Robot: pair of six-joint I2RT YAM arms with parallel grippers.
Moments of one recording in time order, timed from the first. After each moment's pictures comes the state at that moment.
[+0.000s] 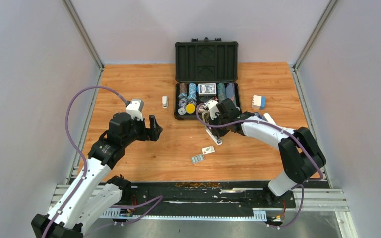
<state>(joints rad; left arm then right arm) -0.40 0.73 0.70 -0.48 0.04 -0.30 0.59 1.58 0.95 -0.31 -0.16 -0.10</state>
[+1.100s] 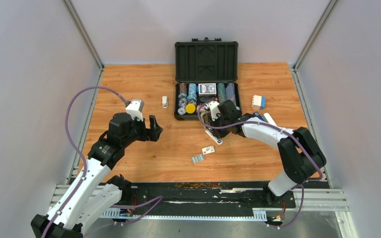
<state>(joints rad) -0.41 0.72 0.70 -0.48 0.04 -0.30 0.59 1.59 0.92 -0.27 -0.17 -0.09</state>
